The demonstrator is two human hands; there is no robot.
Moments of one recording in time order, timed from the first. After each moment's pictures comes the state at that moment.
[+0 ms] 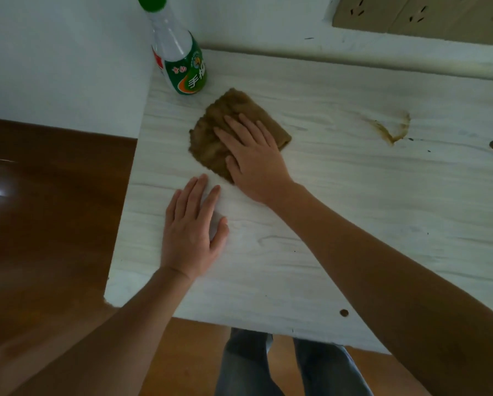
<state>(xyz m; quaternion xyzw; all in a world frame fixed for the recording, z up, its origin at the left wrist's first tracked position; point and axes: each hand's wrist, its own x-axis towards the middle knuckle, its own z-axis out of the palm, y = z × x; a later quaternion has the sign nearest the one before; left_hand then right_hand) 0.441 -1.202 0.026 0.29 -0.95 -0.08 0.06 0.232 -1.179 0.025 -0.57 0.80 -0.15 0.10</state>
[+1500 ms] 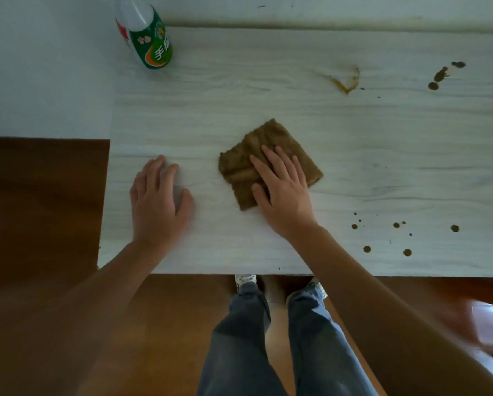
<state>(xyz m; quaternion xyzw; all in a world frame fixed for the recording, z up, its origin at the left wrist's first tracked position) 0.475 -1.199 0.040 0.33 -0.93 -0.16 0.07 0.300 -1.016 0.041 -0.42 0.88 -0.16 0.13</state>
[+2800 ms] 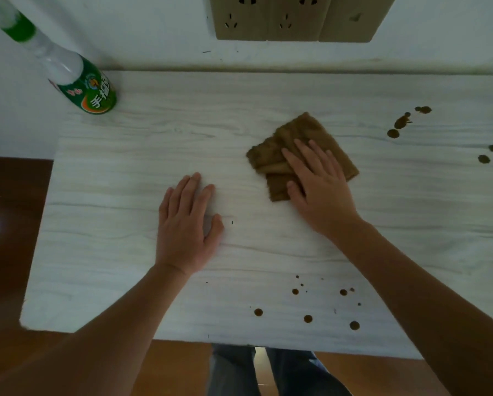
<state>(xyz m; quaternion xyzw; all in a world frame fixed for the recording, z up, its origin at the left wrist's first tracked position) 0.328 -1.113 0.029 0.27 -0.96 -0.10 0.07 0.101 -0.946 0.032 -0.46 0.87 -0.11 0.10</state>
